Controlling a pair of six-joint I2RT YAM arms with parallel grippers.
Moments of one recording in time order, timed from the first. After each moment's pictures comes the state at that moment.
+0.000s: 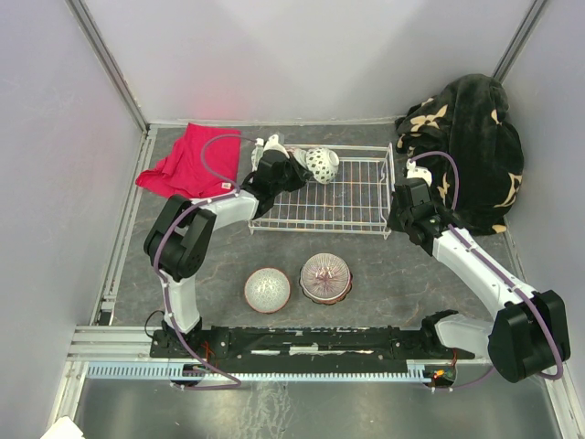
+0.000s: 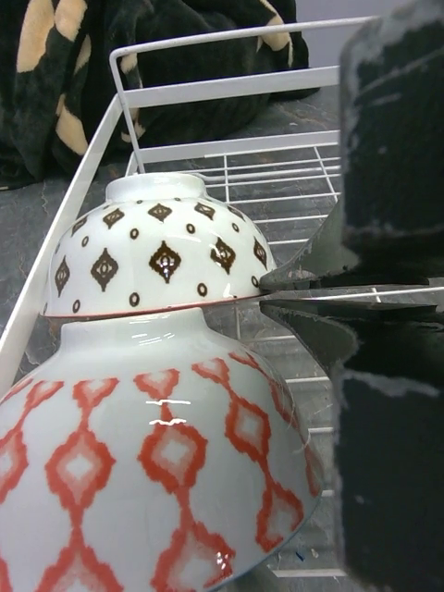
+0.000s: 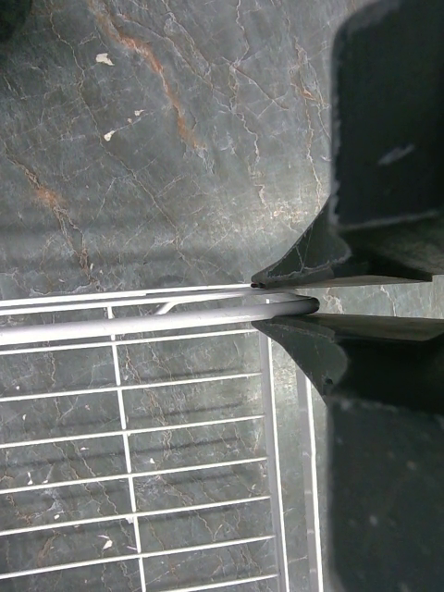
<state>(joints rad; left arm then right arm) -0.54 1.92 1.19 0.36 0.00 -0.78 0.34 1.19 0.80 -0.41 0.29 0.43</state>
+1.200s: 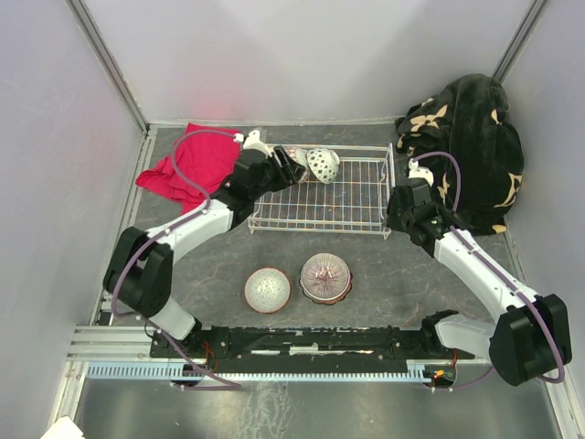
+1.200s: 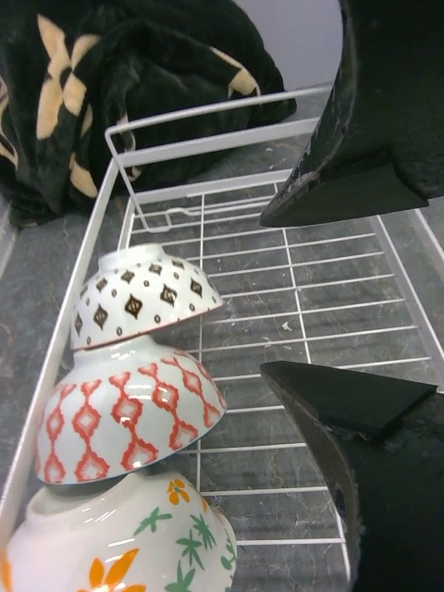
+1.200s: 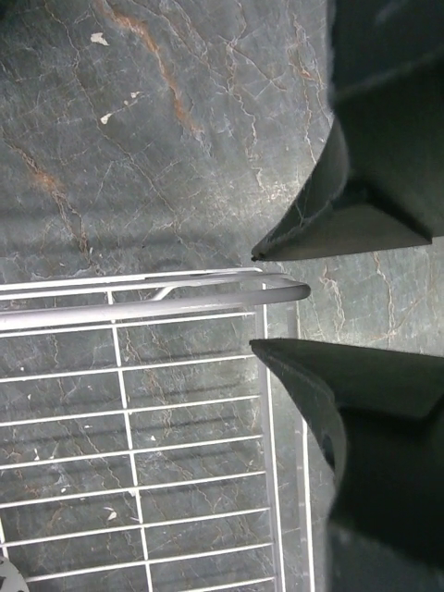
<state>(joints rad) -0.54 1.61 1.06 0.21 -0.03 -0.71 0.34 1.17 0.80 -0.41 0.27 0.46</state>
